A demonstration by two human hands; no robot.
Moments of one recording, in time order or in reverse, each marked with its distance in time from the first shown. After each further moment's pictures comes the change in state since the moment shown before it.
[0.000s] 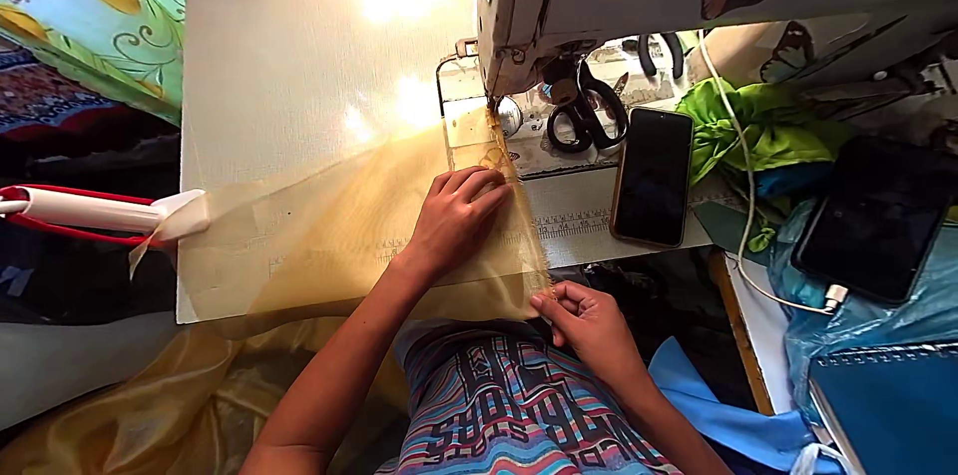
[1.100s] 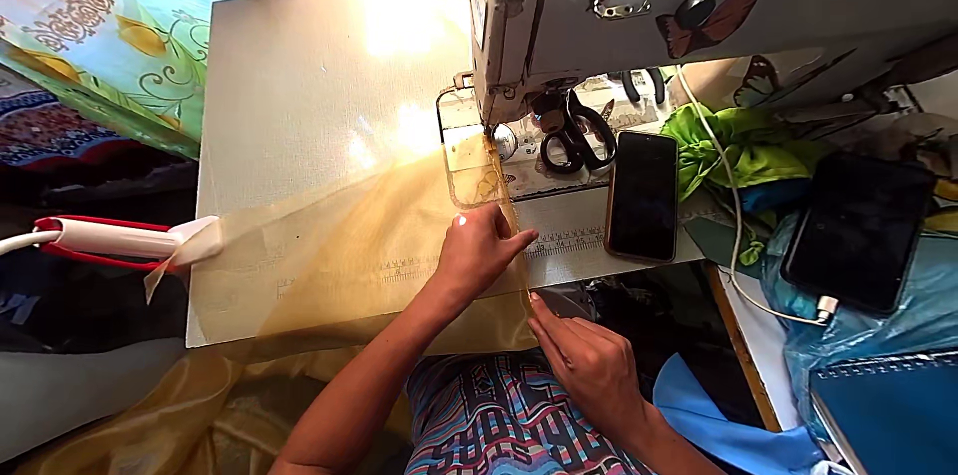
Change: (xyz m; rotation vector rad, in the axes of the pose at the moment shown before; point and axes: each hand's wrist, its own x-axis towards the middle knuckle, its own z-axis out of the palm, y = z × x) left_hand 0.031 0.046 -0.016 -0.397 -0.259 -0.742; right_hand -0.006 0.017 0.009 -0.932 0.343 -0.895
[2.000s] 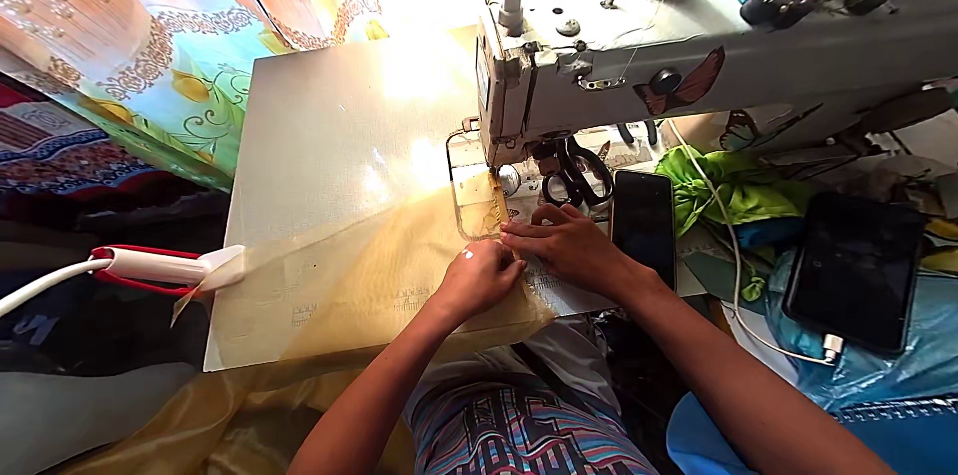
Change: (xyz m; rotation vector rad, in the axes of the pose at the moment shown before) left_hand 0.016 0.001 -0.016 0.136 -0.325 0.011; right_hand 0.149 0.087 0.025 -0.006 -0.328 -0.511
